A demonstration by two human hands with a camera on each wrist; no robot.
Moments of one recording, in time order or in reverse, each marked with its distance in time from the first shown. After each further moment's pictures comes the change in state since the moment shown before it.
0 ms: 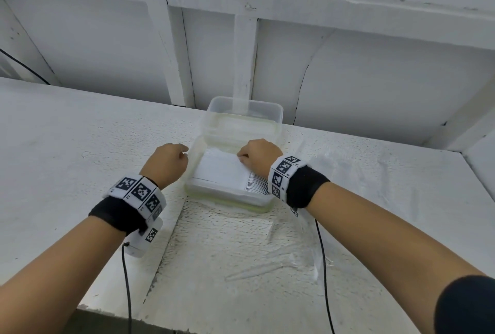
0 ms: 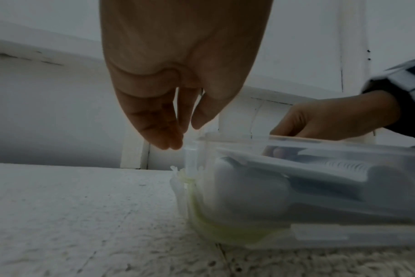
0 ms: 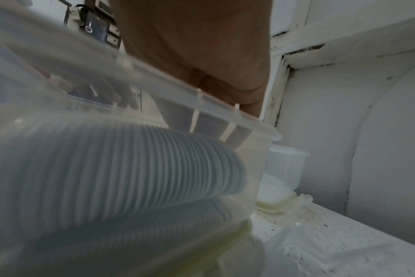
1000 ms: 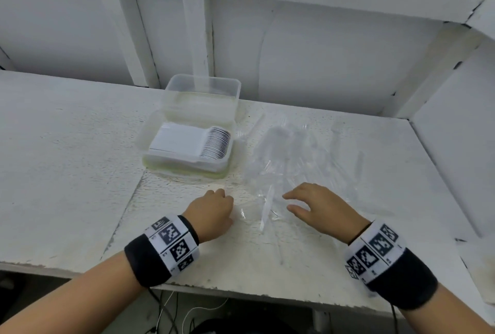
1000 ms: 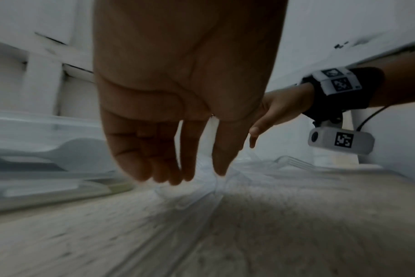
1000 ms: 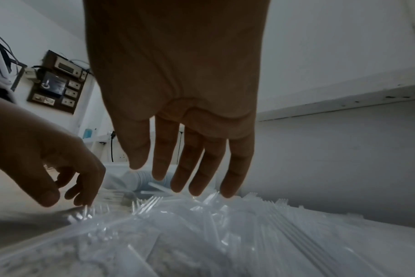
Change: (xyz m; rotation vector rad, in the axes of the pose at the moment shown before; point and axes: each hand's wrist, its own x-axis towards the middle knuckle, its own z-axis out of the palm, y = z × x) left_hand -0.142 0.117 0.101 0.443 -0.471 0.415; right_hand -0.242 0.106 0.019 0.118 -0.098 0.103
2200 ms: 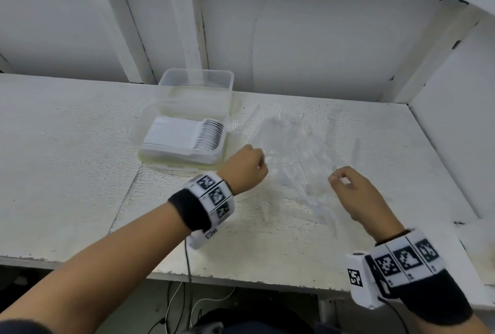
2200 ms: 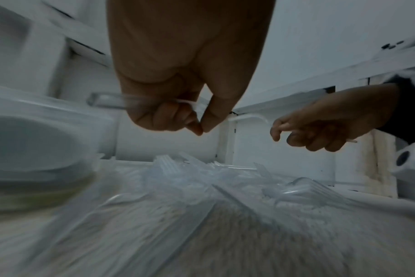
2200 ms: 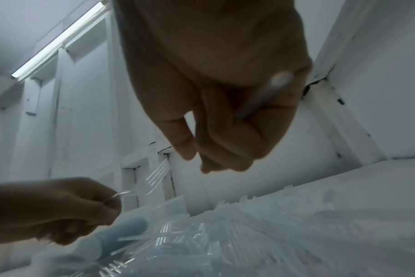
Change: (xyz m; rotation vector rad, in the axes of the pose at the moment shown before) left_hand 0.053 0.049 -0.041 -0.374 0.285 0.033; right_hand -0.042 0.025 -0.009 0.638 0.375 0.486
